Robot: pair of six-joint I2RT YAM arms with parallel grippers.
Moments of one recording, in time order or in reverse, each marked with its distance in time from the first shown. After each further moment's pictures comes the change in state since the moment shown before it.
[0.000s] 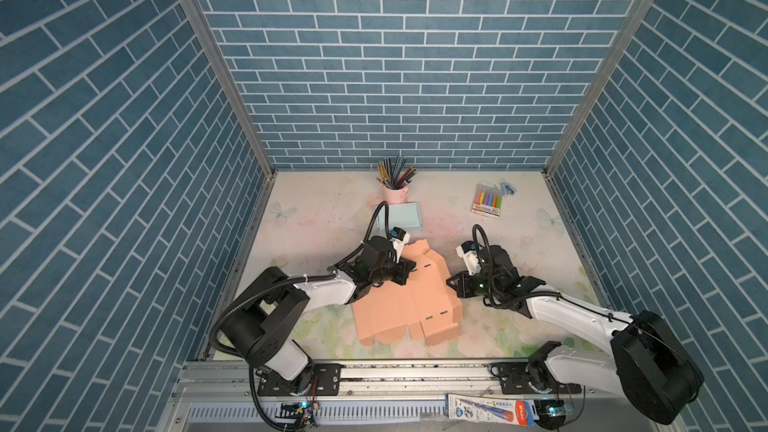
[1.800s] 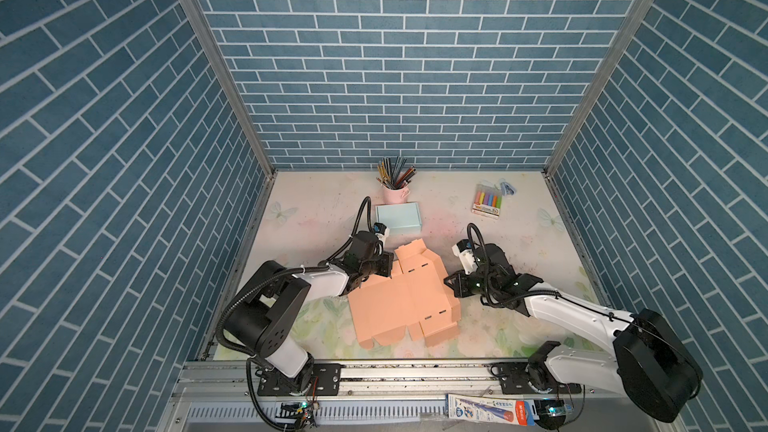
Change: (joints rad) left arm 0.117 0.066 0.008 -0.069 -0.120 0.074; right arm 0.035 -0.003 0.032 -0.031 0.031 -0.017
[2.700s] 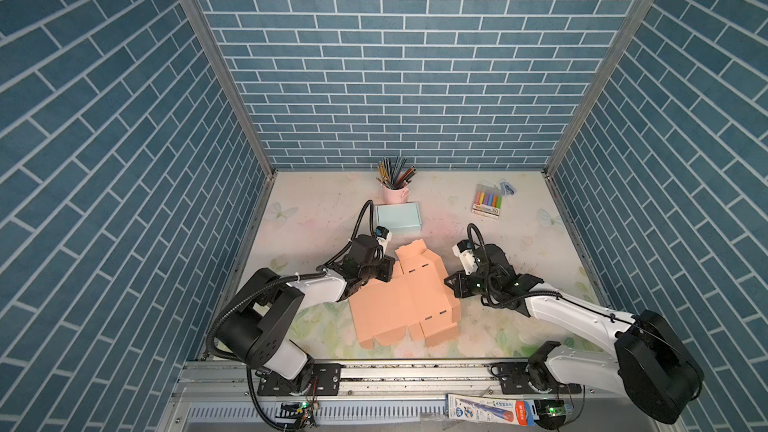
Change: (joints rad) left arm -0.016 -0.068 -0.037 -0.012 0.008 0.040; right arm 0.004 -0.005 0.000 -0.007 0.005 0.000
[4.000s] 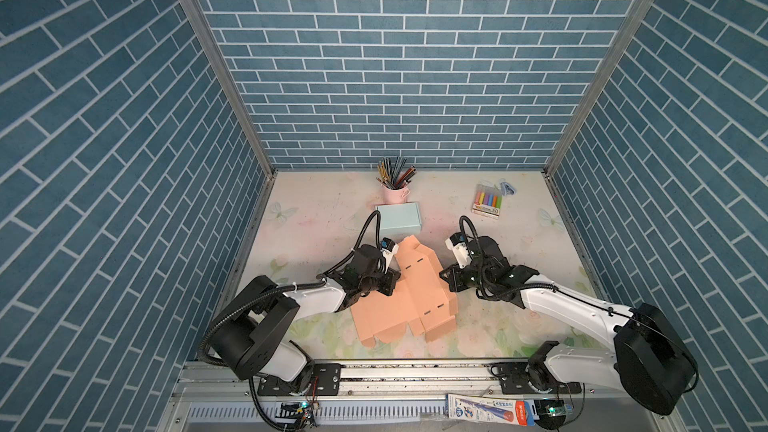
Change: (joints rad) left arm -0.092 -0.060 -0.087 -0.003 0.071 -0.018; right arm 0.053 0.053 0.131 -0.084 0.058 -0.069
